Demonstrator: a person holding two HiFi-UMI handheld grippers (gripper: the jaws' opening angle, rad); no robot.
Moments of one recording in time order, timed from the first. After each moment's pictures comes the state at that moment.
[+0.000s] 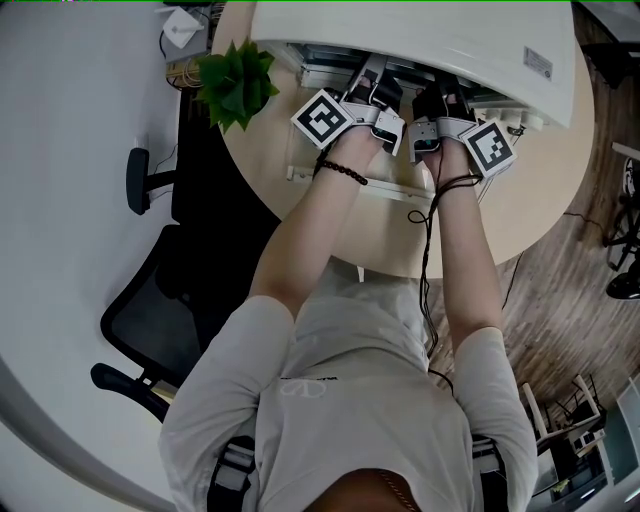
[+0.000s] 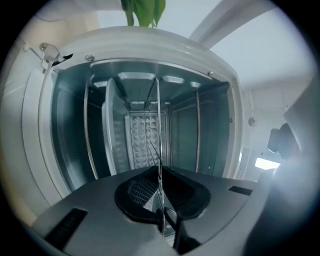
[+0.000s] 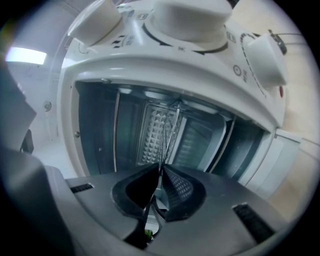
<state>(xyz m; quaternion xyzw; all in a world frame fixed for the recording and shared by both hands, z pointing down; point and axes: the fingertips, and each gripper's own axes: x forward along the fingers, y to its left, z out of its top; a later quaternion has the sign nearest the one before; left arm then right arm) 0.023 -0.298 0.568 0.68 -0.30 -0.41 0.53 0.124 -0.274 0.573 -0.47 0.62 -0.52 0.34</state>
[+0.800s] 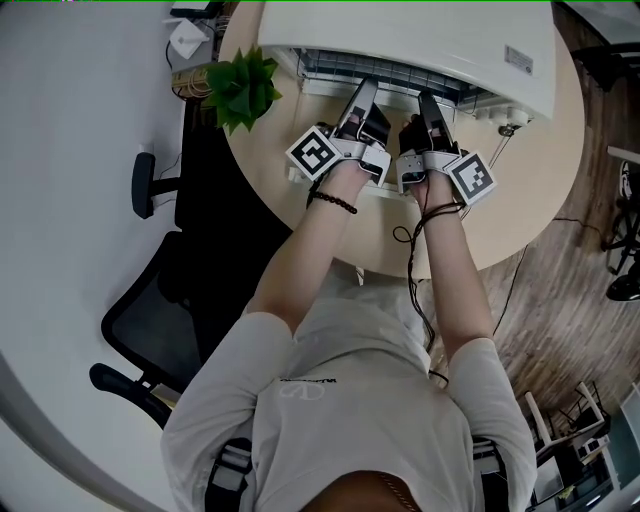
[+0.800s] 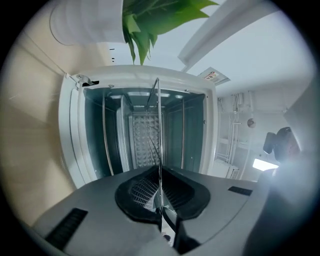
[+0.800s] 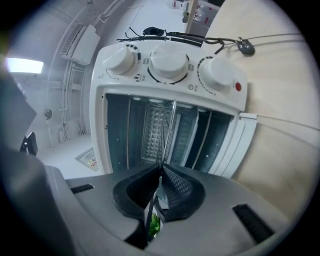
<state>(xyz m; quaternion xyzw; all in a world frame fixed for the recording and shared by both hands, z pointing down) 0.013 -0.239 0.569 0.66 -0.30 -0.40 0.55 0.112 -0.216 0.570 -0.45 0.60 -0.55 0.37</state>
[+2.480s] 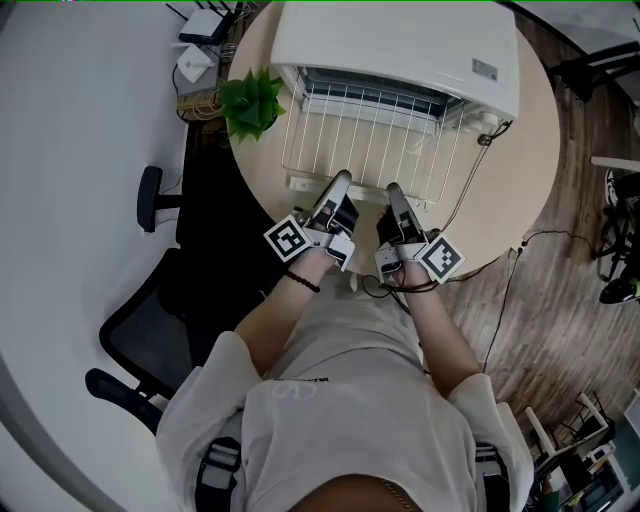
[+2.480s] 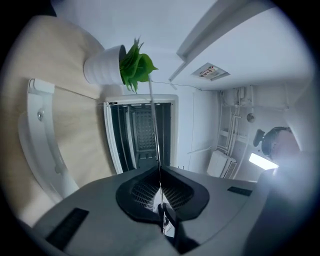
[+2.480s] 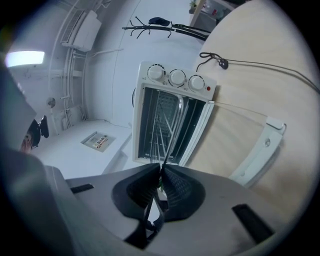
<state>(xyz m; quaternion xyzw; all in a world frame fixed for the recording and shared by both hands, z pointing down) -0.023 -0.079 0.548 0.67 -0.29 -0.34 0.59 0.070 -0.054 0.543 -0.43 0.63 -0.58 0.29</state>
